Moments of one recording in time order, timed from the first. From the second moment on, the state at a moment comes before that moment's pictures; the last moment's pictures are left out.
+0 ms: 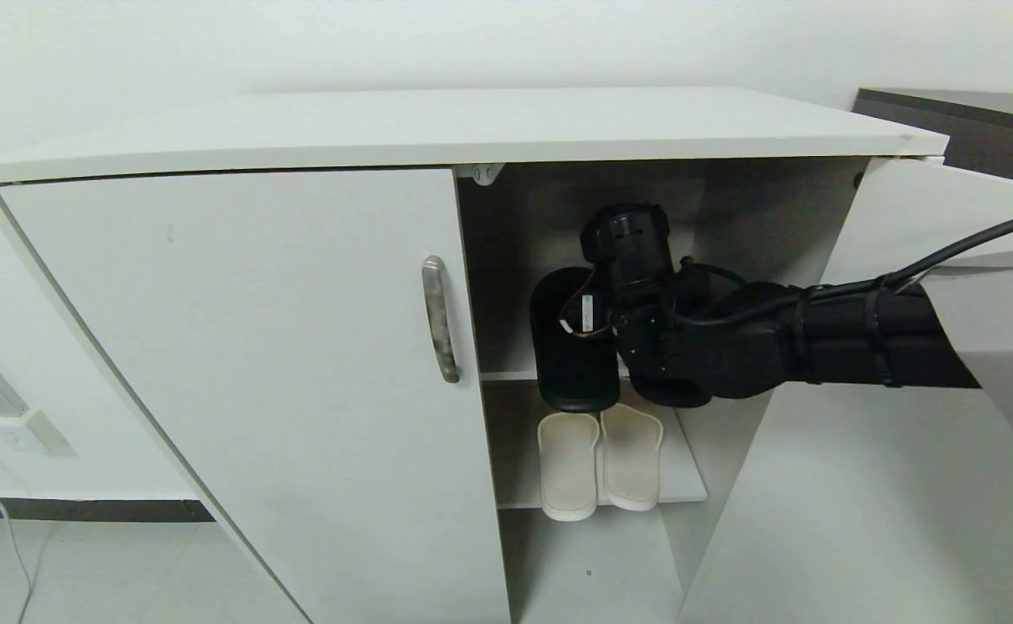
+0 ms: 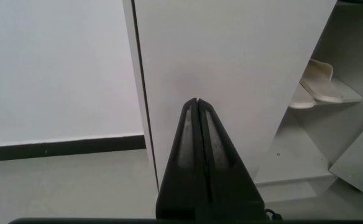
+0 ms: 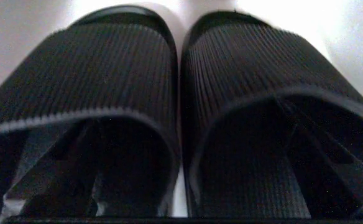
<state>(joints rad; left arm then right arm) 0.00 0.00 0.00 0.00 -0.04 0.00 0.74 2.15 -1.73 -0.08 -0.72 0.22</state>
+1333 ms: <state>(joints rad) 0.00 0.00 0.00 0.00 -0.04 0.00 0.99 1.74 -1.15 -0.34 -0.71 0.22</state>
